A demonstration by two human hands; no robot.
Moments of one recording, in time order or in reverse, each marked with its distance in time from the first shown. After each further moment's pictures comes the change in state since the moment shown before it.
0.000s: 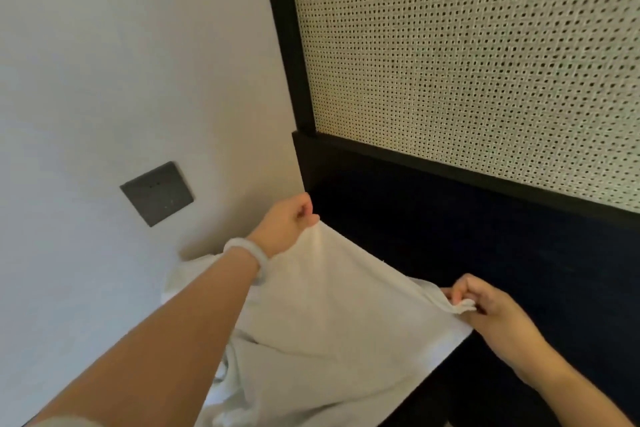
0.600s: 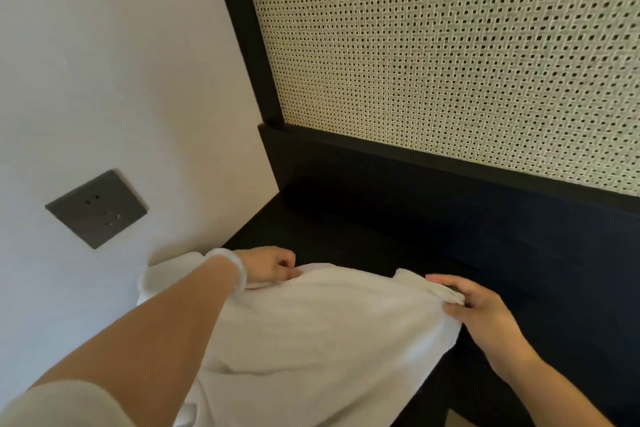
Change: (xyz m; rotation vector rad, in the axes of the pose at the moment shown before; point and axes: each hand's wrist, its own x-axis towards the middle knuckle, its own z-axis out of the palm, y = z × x) left_hand 0.034 -0.070 0.036 0.388 -0.731 -0.155; right_hand 0.036 0.046 0.009 0.195 0.207 0.205
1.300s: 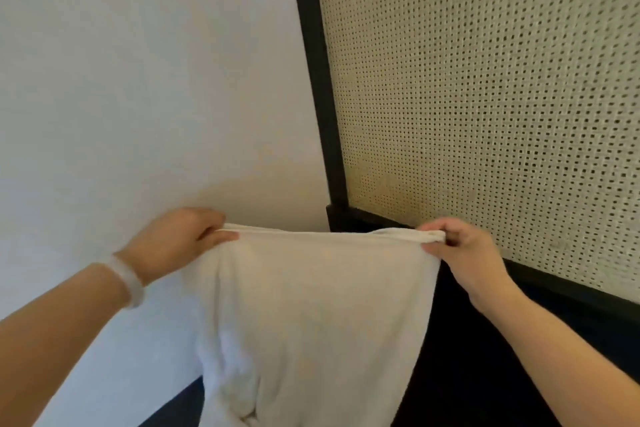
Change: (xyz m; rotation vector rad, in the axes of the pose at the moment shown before) left_hand -0.254 -0.041 -0.133 0.508 1.063 0.112; right_hand 0.011 -0.209 0.059 0.013 -0.078 -0.598
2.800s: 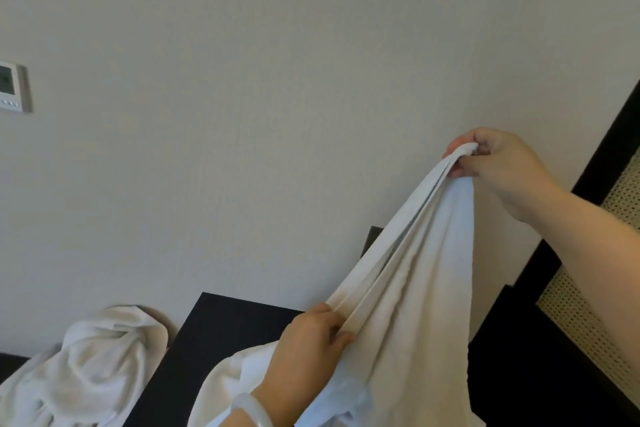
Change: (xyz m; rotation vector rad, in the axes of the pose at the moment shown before) left_hand -0.185 0.181 0.046 -0.418 0.319 -1.012; right_hand 0.017 -0.222 0.208 -0.106 -0.749 -0.598
